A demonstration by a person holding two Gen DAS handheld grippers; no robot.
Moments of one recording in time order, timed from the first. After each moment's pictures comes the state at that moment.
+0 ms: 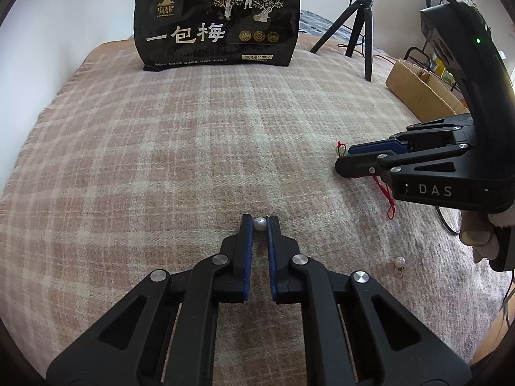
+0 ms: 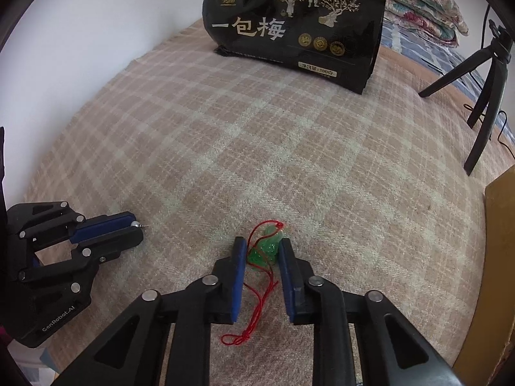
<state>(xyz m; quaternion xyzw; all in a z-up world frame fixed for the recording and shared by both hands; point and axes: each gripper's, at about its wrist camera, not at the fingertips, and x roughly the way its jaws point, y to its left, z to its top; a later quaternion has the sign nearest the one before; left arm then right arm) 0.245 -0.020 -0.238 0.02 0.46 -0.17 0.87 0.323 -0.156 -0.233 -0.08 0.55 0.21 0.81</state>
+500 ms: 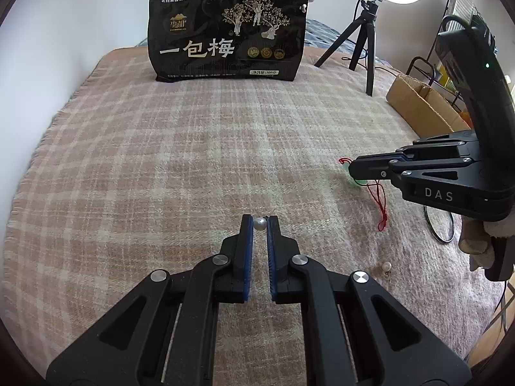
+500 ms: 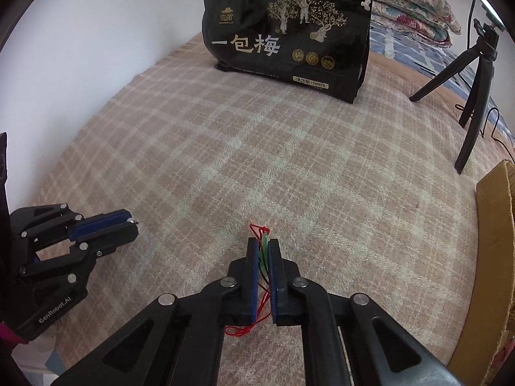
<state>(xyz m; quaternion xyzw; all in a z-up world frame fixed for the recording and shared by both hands) 0.237 -0.014 -0.218 0.01 0.45 -0.15 0.88 0.316 -0.164 -0.217 -0.06 0.53 0.21 0.82</state>
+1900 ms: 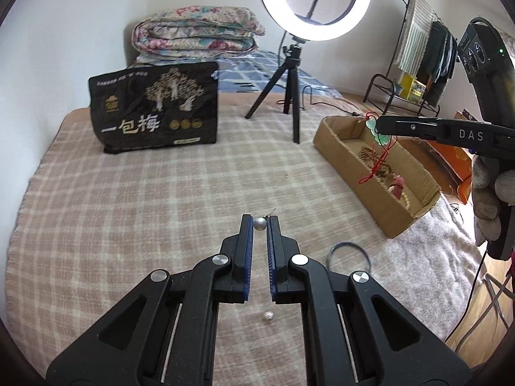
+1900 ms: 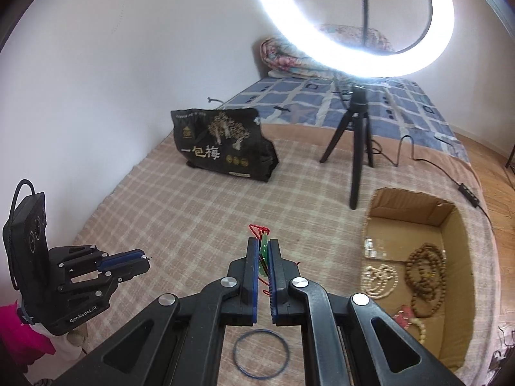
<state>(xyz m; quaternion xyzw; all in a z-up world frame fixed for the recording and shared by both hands) 0.219 -0.093 -0.132 0.00 0.38 -0.23 0.90 0.277 -0.299 -0.085 0.01 0.42 0.16 0.89</state>
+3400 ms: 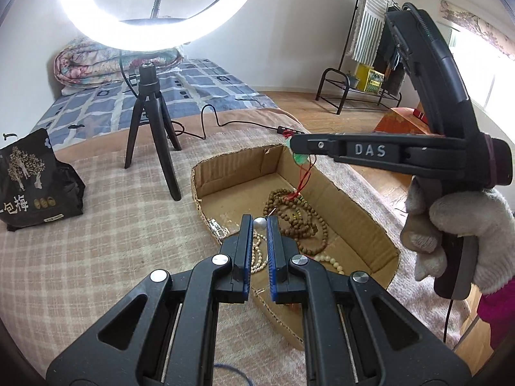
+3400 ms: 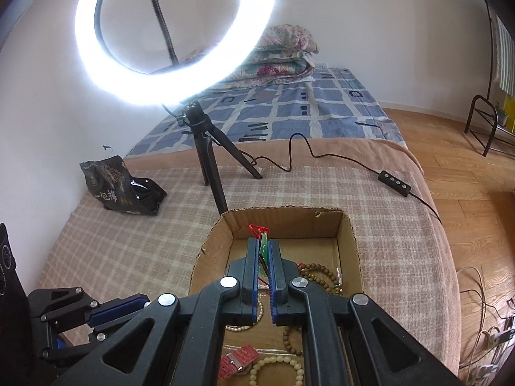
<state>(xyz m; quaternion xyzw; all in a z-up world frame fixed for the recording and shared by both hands) 0.272 -0.302 -0.120 0.03 0.36 -0.32 0.88 0.338 -0.457 -0.109 0.07 0.42 0.06 0.90</state>
